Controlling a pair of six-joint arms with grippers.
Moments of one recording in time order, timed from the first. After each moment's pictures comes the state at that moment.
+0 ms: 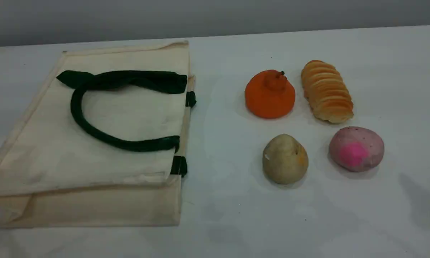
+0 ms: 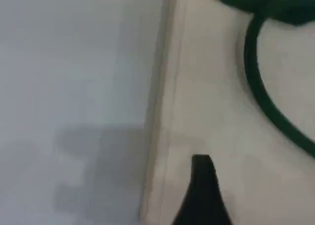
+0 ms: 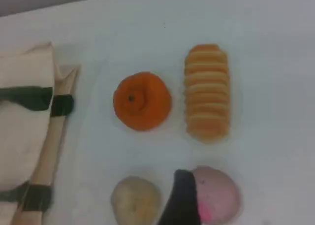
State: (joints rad) left arm -0.01 1.23 -0.69 -0.11 0.50 -0.10; right arm -0.01 1.01 -0.57 0.69 0.47 -0.44
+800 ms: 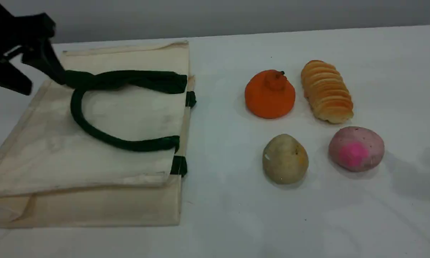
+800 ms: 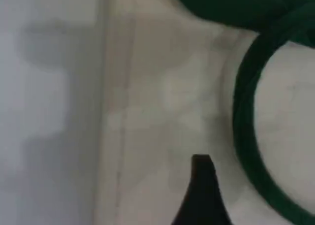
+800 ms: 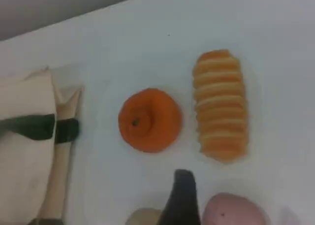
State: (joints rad) left arm -0.01 1.81 -1.02 -0.42 0.52 0.22; right arm -0.01 1.20 -0.57 1.10 0.35 -0.78
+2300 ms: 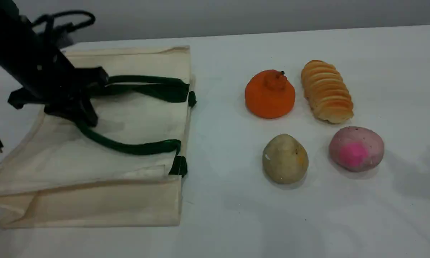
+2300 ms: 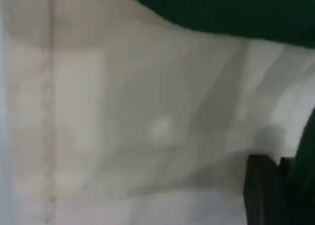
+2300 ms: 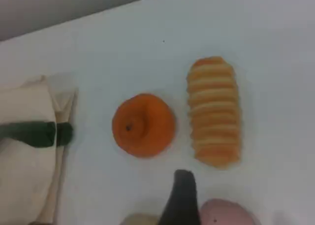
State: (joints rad) left arm -0.09 2.10 -1.14 -0.45 0.46 0.23; right arm -0.01 1.21 -0.57 1.10 0.33 -0.79
